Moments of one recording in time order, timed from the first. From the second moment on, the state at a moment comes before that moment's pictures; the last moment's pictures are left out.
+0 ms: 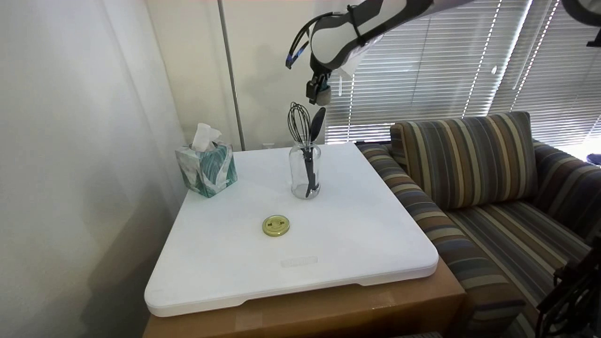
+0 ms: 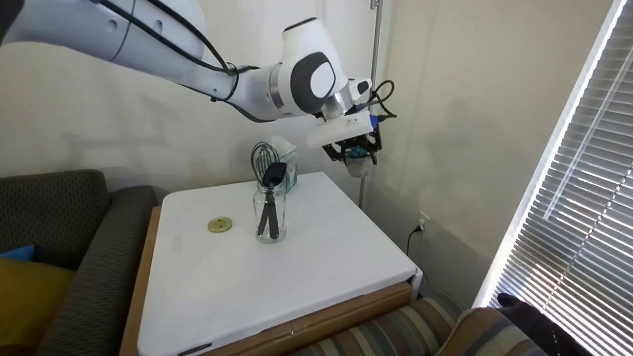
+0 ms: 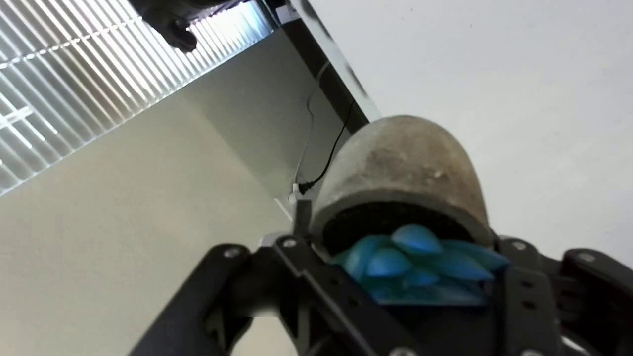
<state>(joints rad) 0.02 1.18 -0.22 -0.79 -0.09 2.44 -0.36</state>
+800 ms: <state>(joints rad) 0.03 1.09 0.09 -0.77 -0.20 2.57 -0.63</state>
